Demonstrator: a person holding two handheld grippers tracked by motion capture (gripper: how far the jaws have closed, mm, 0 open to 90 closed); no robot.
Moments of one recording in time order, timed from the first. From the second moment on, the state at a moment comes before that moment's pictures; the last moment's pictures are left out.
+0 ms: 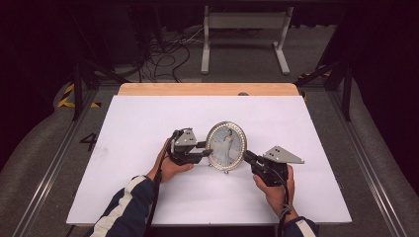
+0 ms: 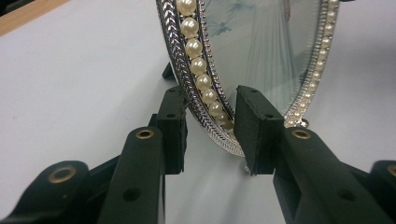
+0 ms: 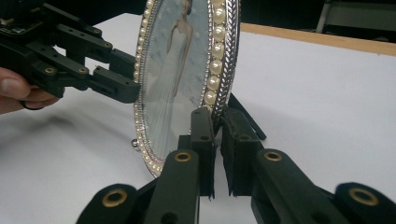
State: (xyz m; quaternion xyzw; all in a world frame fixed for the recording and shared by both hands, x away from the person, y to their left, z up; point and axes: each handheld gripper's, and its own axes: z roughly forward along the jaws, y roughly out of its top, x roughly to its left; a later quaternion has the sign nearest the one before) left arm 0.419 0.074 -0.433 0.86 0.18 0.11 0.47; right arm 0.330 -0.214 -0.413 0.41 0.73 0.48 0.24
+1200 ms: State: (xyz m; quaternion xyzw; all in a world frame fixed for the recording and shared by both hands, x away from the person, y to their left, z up) left arm 0.409 0.086 -0.426 0.85 0.19 0.11 0.49; right arm 0.335 -0.208 -0.416 0.41 0.74 0.47 0.25
